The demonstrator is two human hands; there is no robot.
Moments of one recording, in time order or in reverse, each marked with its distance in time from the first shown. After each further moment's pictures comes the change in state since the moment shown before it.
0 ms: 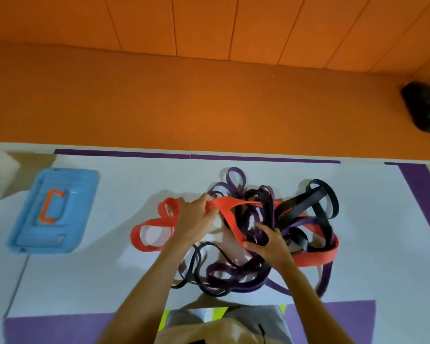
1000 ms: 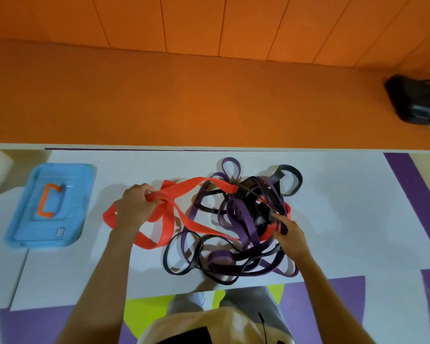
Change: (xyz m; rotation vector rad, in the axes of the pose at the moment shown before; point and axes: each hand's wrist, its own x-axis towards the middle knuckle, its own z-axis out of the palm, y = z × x) left_hand -0.022 -0.093 -0.094 0.193 0.151 -0.270; right_hand -0.030 0.036 -0.028 -0.048 0.201 -0.044
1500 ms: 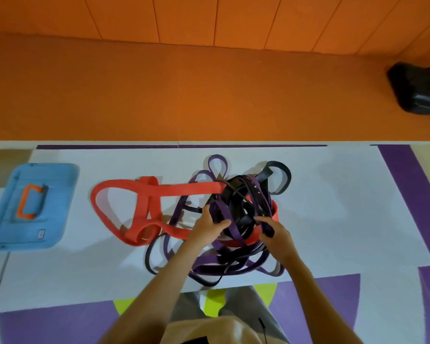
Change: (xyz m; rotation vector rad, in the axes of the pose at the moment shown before) left_hand -0.066 0.138 0.151 -0.439 -0.571 -0.127; right_hand 0.004 0.016 -0.014 0.053 -0.096 -0.064
